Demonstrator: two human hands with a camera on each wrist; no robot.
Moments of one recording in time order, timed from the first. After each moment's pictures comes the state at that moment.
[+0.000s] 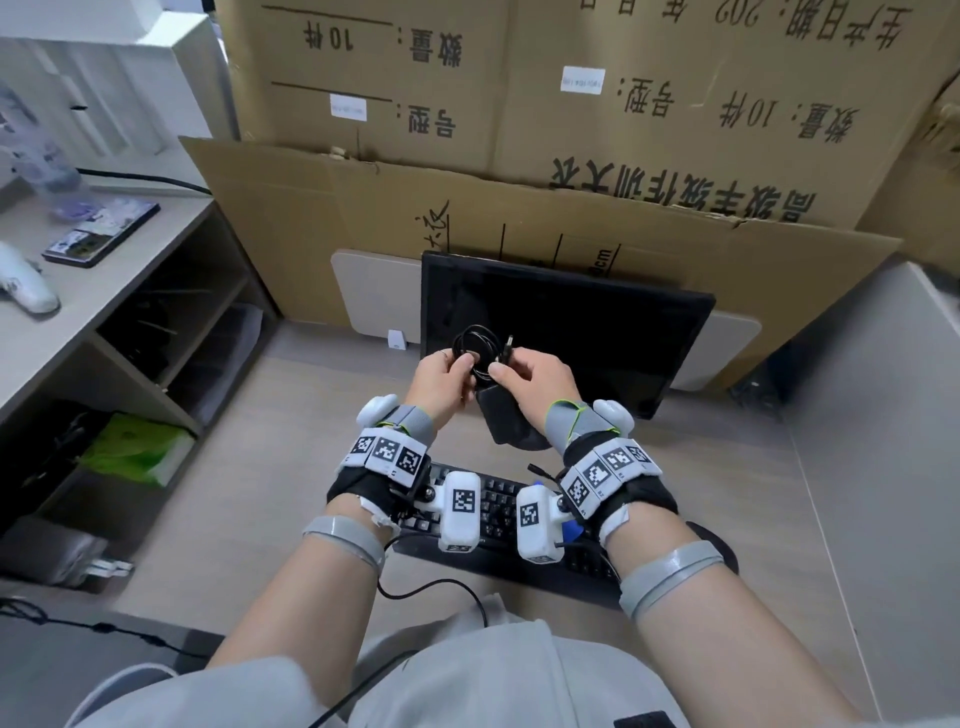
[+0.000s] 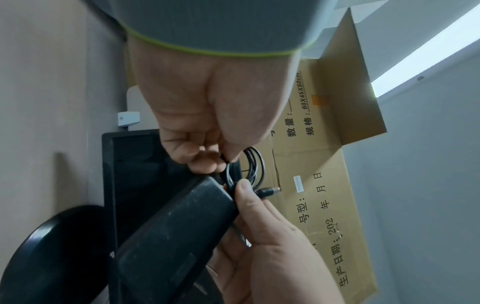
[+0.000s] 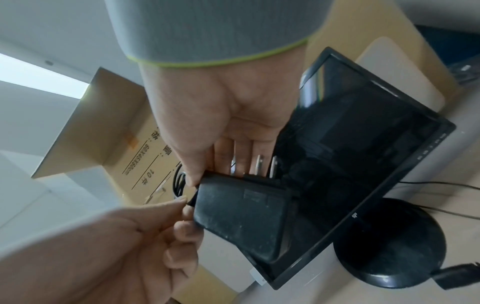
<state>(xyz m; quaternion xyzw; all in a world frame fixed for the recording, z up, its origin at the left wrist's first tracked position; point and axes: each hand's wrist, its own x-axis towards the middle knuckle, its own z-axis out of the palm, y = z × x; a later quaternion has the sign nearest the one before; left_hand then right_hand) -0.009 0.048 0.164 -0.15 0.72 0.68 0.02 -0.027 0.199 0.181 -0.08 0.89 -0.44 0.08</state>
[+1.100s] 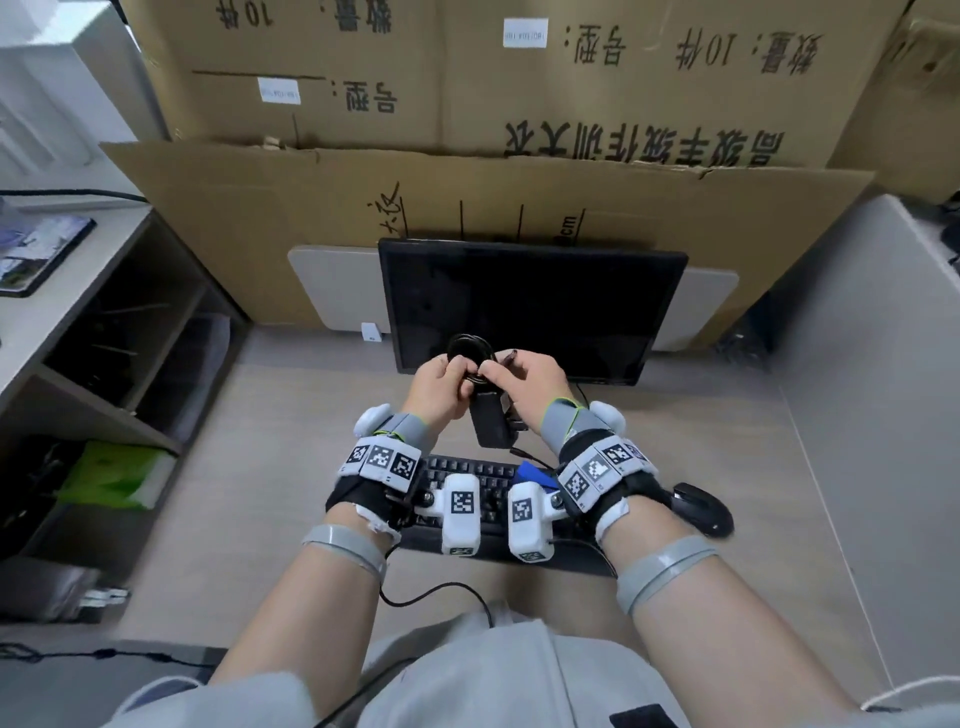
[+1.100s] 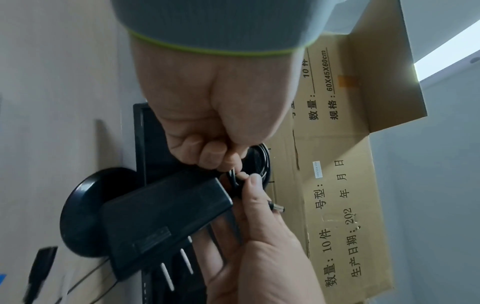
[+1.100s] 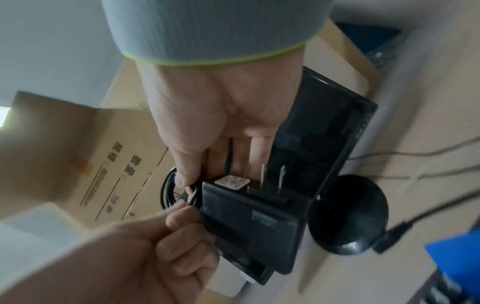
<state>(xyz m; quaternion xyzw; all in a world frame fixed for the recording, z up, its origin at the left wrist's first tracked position) -0.012 0.081 0.150 -0.19 0.67 0.71 0.10 -0.023 0.227 0.151 -0.01 0.84 -0.54 0.09</state>
